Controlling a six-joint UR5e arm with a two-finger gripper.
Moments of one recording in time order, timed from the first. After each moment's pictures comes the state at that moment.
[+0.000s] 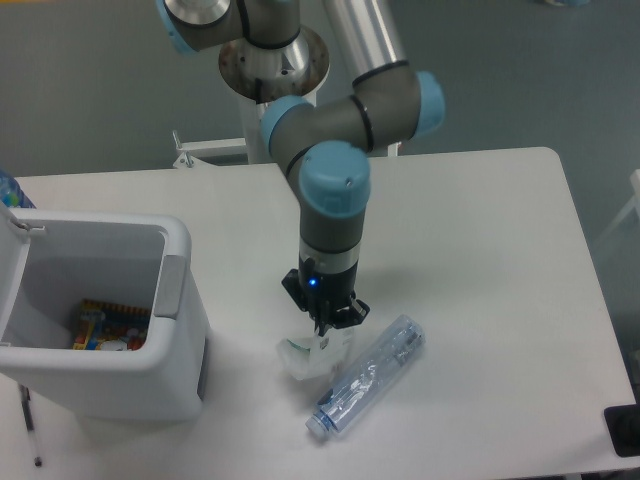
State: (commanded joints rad) arm 2.42 -1.89 -1.66 -0.91 1.28 0.93
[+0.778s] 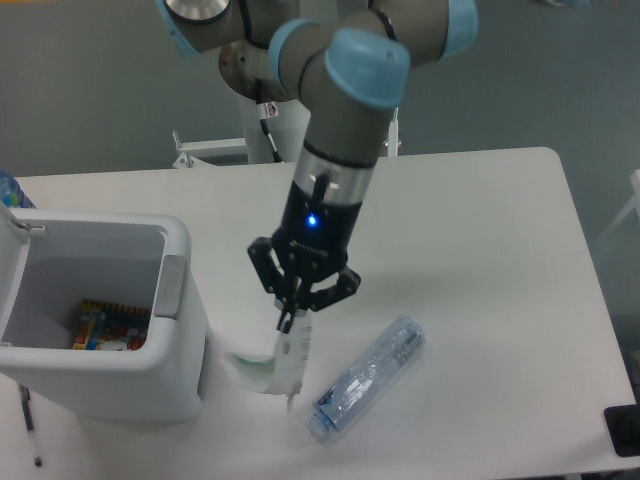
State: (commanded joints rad) arm 2.41 -1.76 -1.49 -0.91 0.99 0.59
